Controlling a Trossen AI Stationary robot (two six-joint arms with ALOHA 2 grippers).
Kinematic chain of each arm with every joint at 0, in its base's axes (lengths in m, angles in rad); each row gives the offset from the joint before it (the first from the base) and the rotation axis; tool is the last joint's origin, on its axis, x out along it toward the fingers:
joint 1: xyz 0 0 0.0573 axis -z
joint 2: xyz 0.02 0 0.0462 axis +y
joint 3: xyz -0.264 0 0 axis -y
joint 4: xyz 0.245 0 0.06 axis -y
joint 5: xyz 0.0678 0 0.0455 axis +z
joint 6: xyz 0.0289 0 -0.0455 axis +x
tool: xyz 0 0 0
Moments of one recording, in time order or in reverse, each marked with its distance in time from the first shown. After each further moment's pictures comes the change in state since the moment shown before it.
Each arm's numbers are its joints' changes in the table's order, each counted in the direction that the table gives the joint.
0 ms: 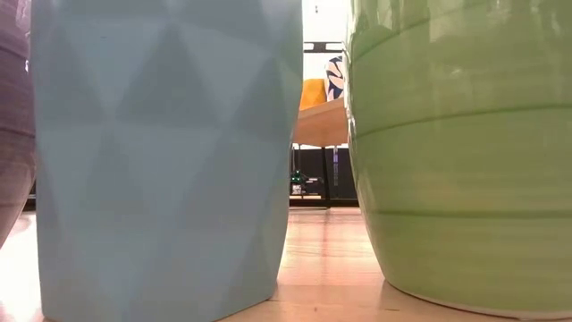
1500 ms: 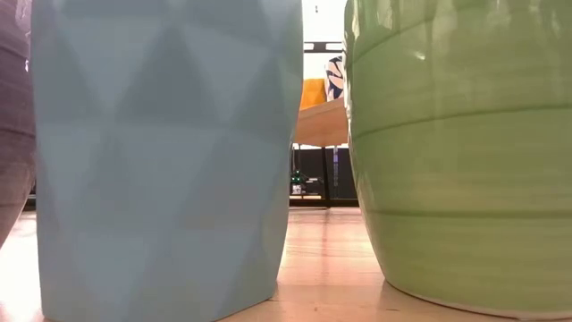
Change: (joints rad) left arm 0.832 0.380 0.476 -0.213 -0.391 -0.902; right arm -0.014 -0.008 0.000 0.014 0.009 -0.028
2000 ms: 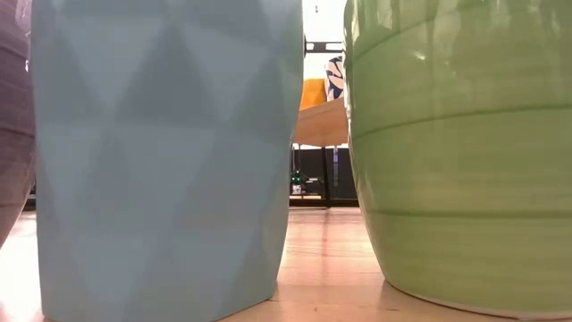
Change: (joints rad) left arm 0.035 0.041 0.009 0.099 0.073 -0.075; right arm 0.000 0.000 0.000 0.002 0.018 0.005
